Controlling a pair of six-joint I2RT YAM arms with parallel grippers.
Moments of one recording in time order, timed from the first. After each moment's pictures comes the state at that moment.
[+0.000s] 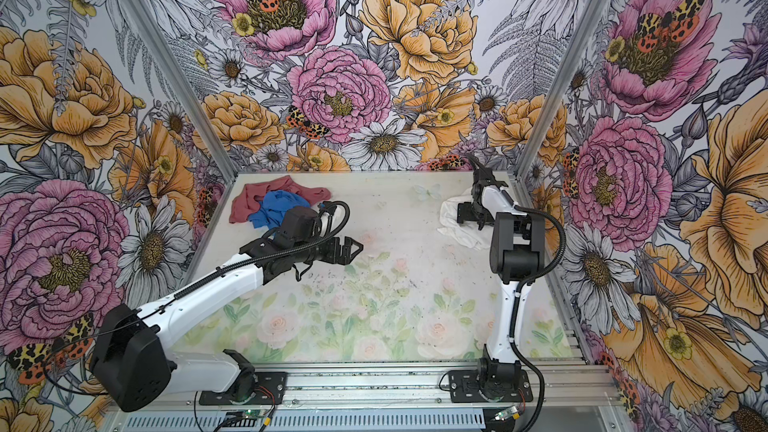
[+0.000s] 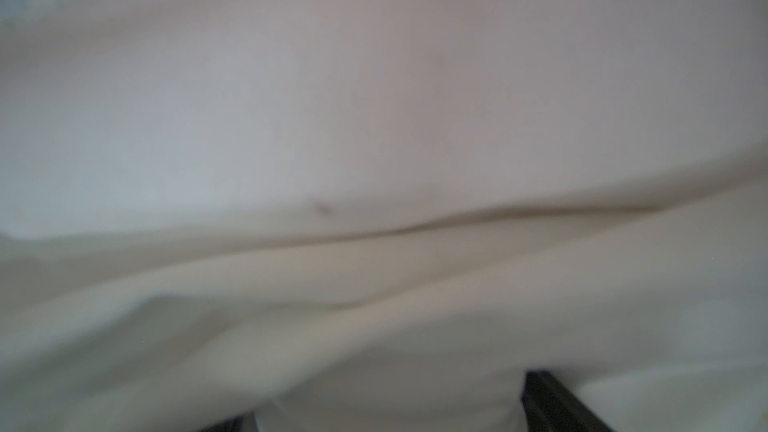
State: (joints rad) left arm -0.59 1.32 0.98 -0.35 0.22 -0.37; right arm -0.08 2.20 1.74 -0.83 0.04 0.04
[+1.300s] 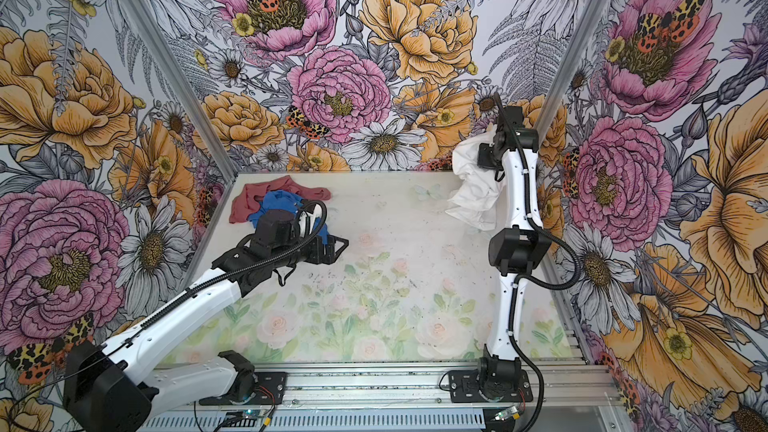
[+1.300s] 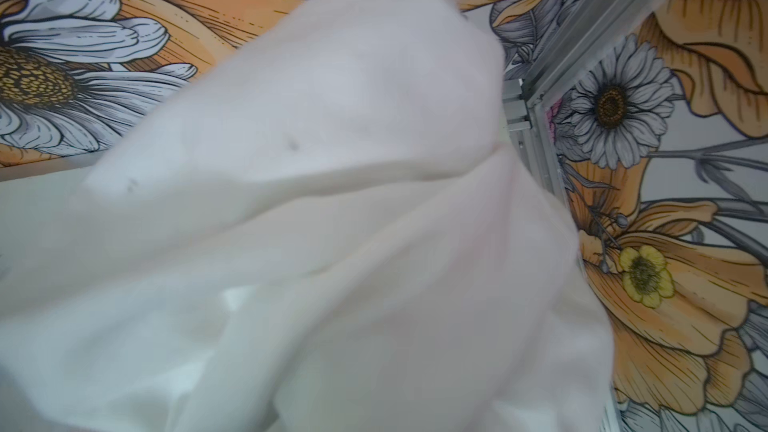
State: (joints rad) left arm -0.53 1.15 0.91 -0.37 0.21 -0.38; right arm -0.14 2.33 2.72 -1.34 -0.01 0.04
